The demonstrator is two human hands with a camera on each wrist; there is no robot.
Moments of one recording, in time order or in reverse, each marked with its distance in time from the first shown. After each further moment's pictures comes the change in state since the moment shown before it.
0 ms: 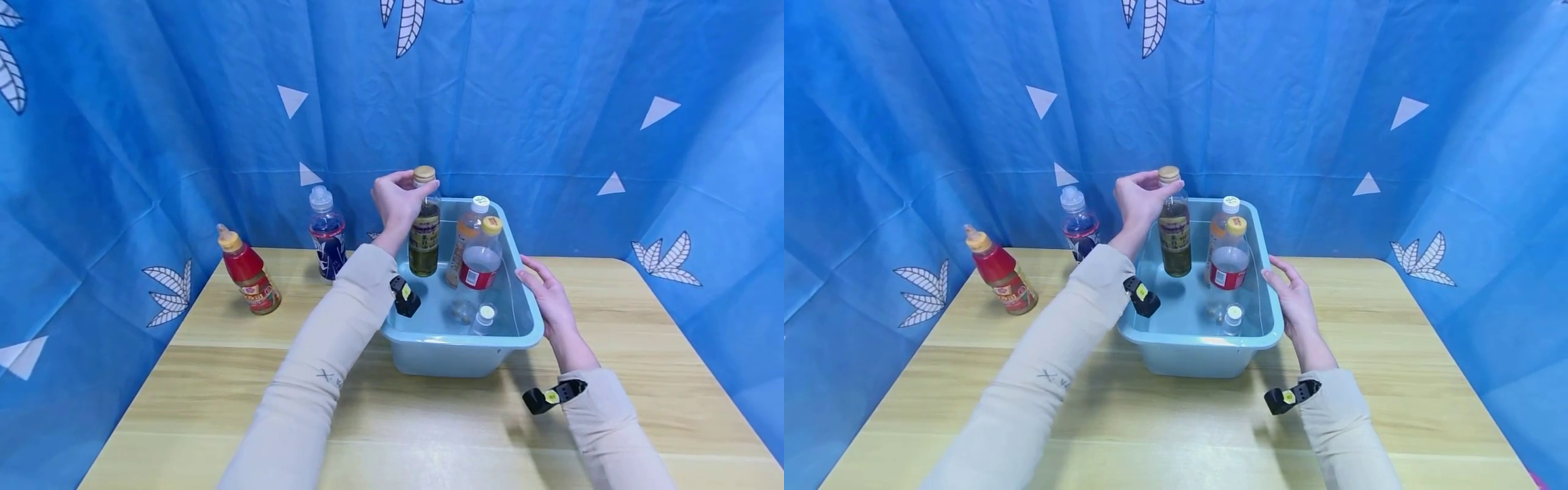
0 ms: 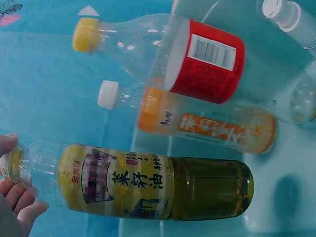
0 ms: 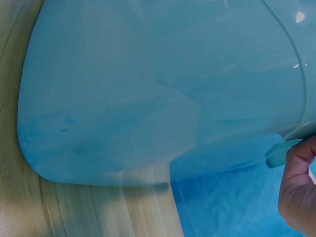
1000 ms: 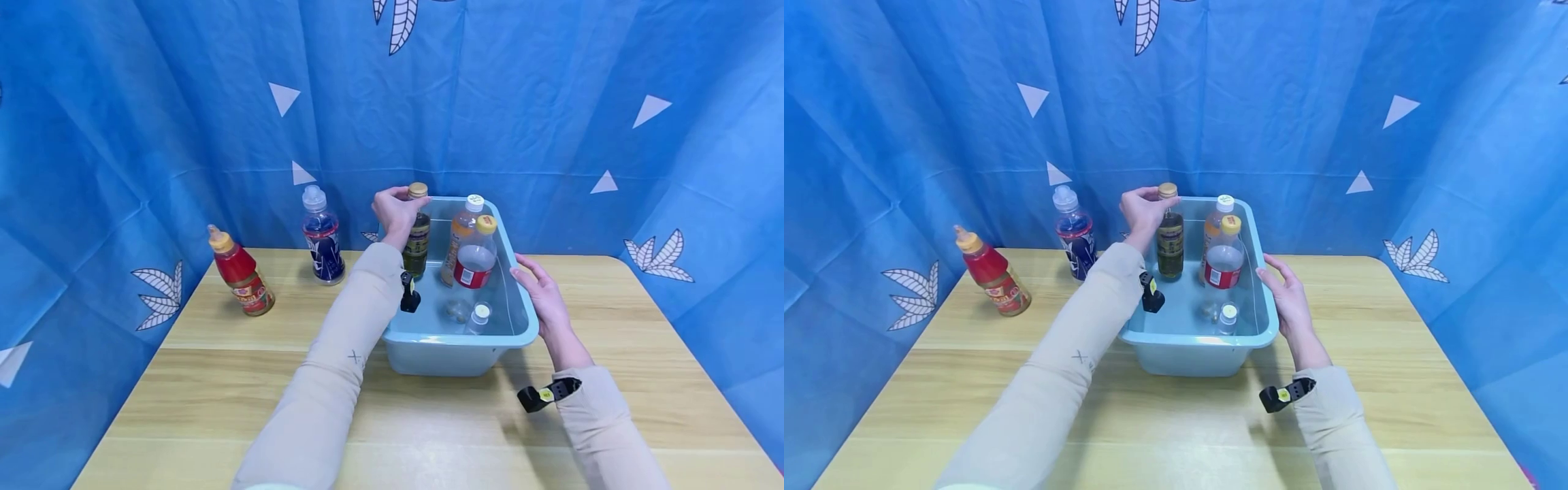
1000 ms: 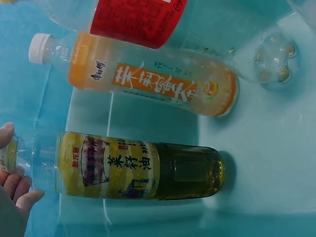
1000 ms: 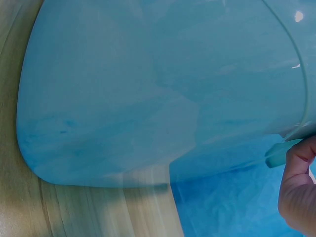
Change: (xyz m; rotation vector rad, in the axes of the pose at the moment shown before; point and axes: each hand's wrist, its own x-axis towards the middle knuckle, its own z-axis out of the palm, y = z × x) left_hand 0.014 -0.048 0.028 0.071 0.068 -0.122; right_hand 0.000 -0.001 0.001 0.002 0.011 -0.004
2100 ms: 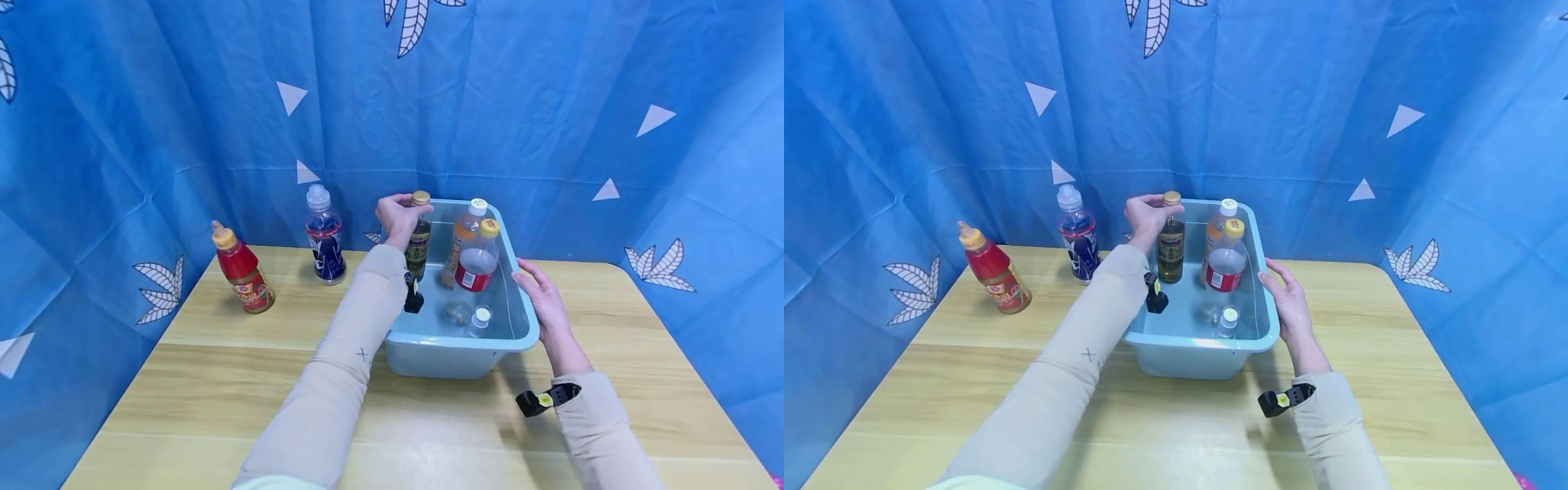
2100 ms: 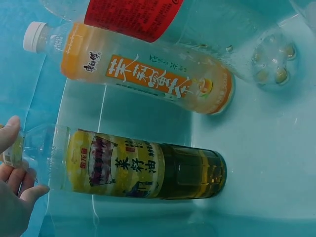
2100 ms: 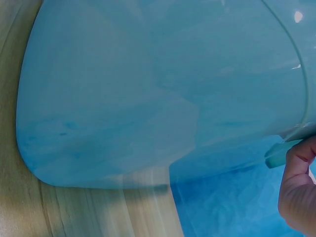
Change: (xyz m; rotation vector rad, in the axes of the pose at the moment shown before) left_hand 0.005 -0.014 0.001 -0.032 -0.027 -0.073; right_hand -0.002 0.000 0.002 -0.019 -0.006 0.003
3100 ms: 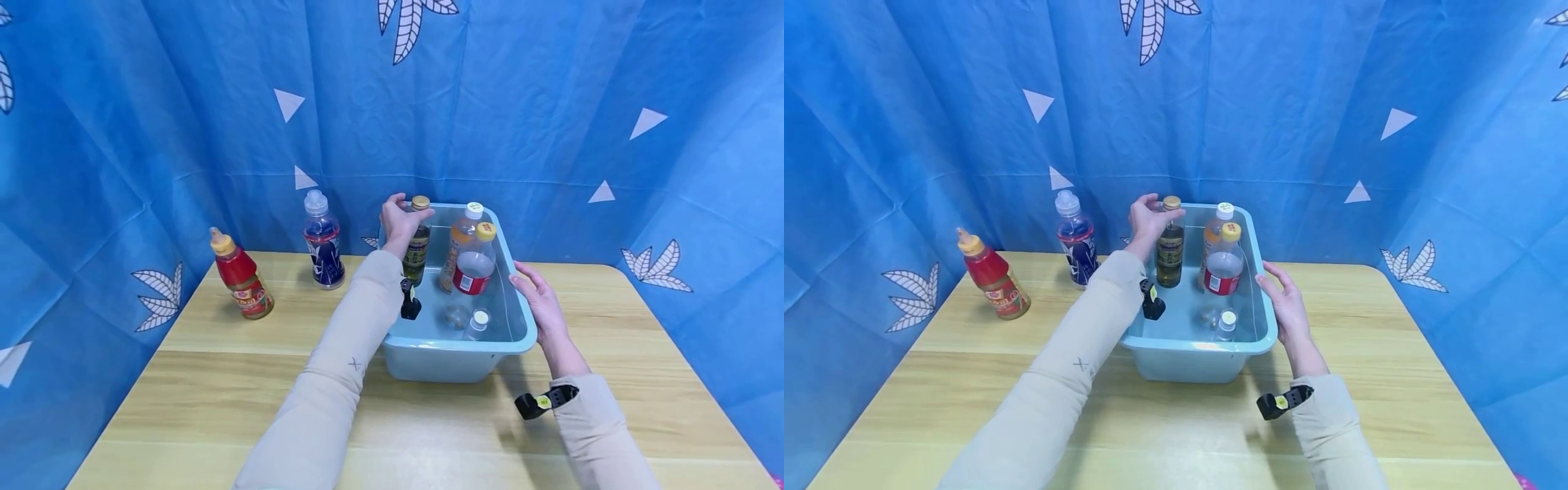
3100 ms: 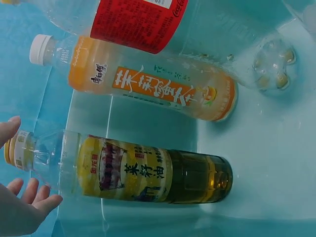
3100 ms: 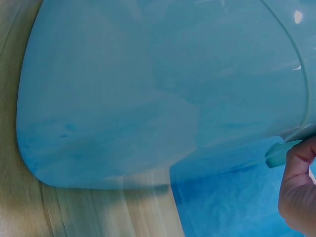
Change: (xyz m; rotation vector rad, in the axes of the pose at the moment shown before) left_hand -0.010 0.006 -0.006 0.016 -0.159 -0.008; right_hand -0.001 0.001 -0.002 0.022 -0.001 -0.001
